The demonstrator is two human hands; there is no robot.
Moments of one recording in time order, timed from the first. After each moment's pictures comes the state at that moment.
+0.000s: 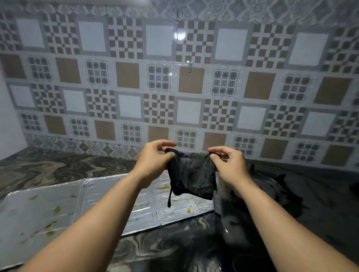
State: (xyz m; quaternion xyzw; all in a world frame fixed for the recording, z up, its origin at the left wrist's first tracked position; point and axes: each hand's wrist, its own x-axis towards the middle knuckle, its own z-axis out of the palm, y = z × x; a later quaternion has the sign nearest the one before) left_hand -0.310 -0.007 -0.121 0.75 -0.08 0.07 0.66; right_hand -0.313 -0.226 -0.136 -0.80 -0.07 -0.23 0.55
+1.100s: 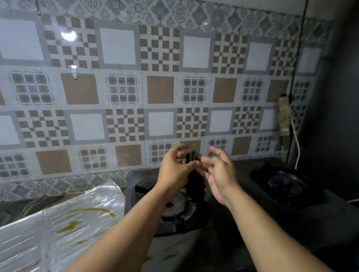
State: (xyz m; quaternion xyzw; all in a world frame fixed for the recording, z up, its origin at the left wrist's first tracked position) left_hand -0.276 -0.328 -0.122 0.66 -0.23 -0.03 0.71; right_hand -0.329 -0.445 -0.118 -0.52 0.07 -0.23 0.82
